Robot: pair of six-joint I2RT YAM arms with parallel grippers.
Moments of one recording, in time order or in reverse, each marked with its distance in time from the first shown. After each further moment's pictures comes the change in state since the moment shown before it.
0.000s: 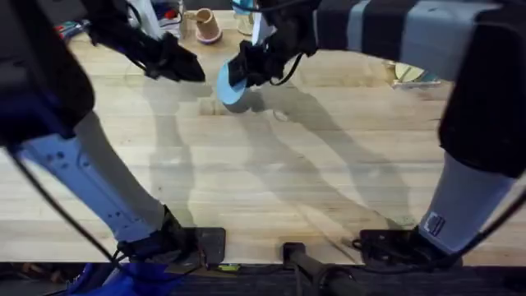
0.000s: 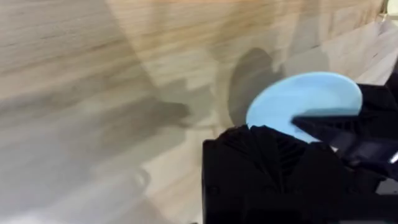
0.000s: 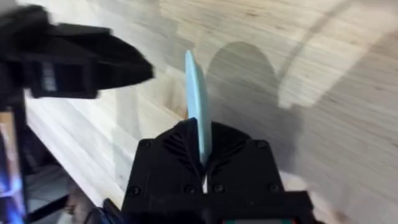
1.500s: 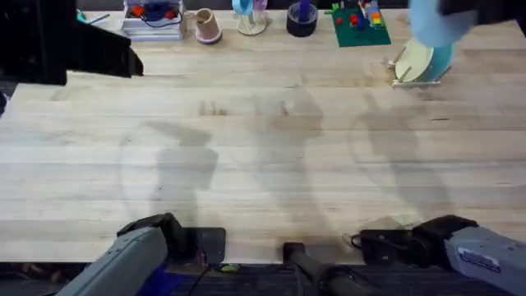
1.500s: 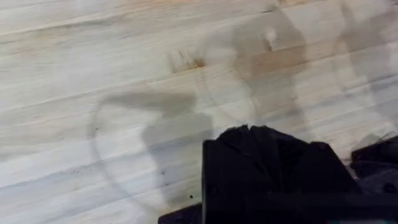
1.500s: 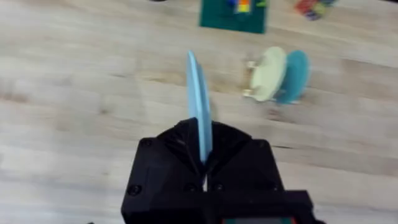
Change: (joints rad) left arm 0.000 -0.960 0.015 -0.401 -0.289 0.006; right arm -0.312 -0.863 0.011 -0.704 0.663 -0.481
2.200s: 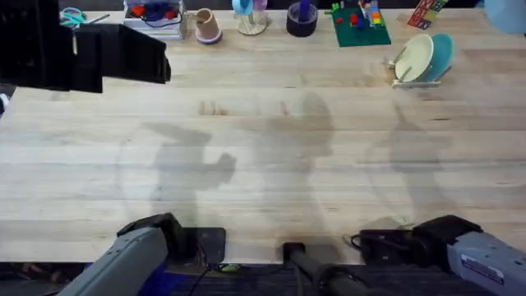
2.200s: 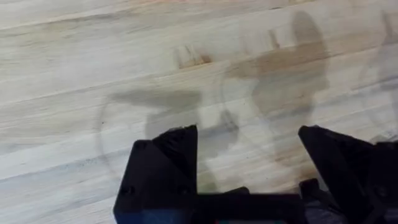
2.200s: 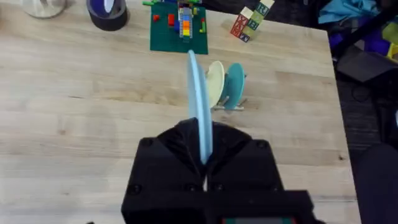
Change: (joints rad) left arm 0.000 -0.006 0.000 -0.004 -0.030 -0.008; right arm -0.002 -0.159 0.003 -0.013 0.177 -0.045
